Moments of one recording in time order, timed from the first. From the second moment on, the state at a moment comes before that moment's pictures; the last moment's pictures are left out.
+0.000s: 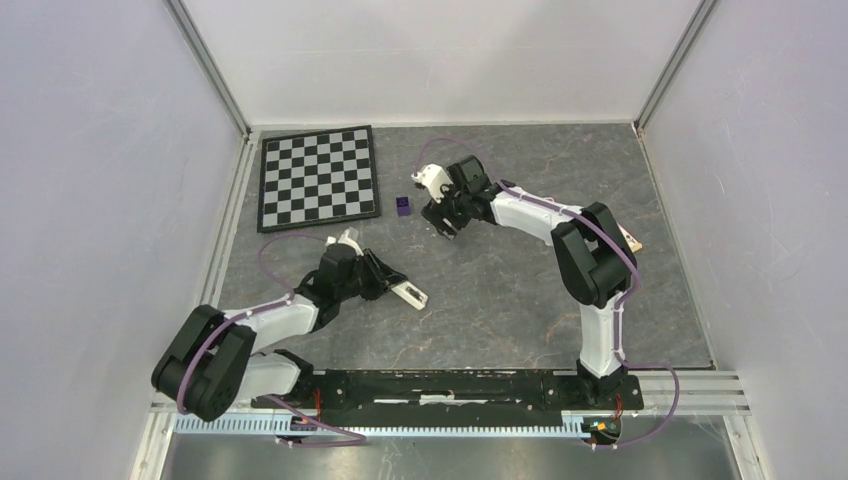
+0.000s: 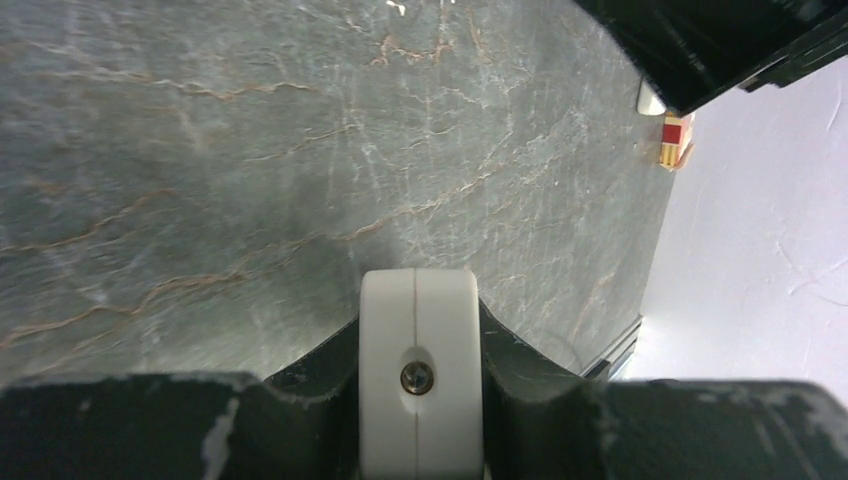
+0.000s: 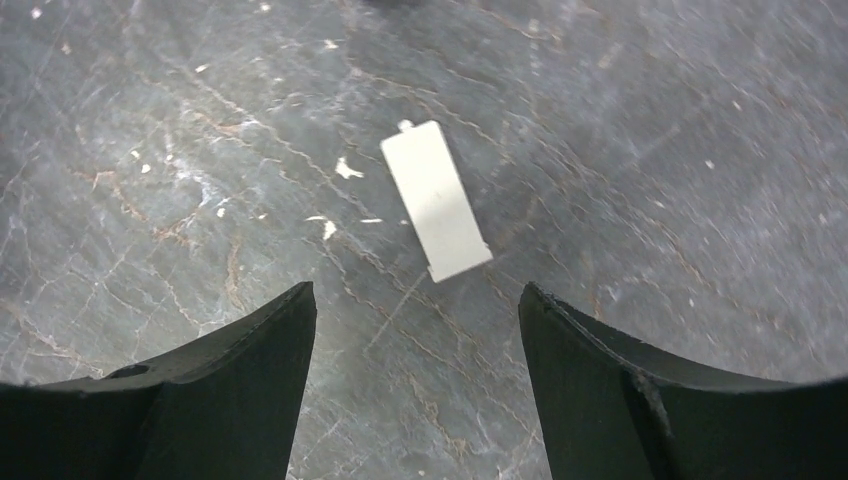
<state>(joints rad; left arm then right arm) -0.46 1.23 0.32 0.29 0.23 -1.01 0.59 2.00 1.43 -0.29 -0.14 -0.37</state>
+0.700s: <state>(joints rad) -0.54 1.29 0.19 0.57 0.09 -1.27 0.56 2.14 1.51 -0.26 -0.29 -0.53</state>
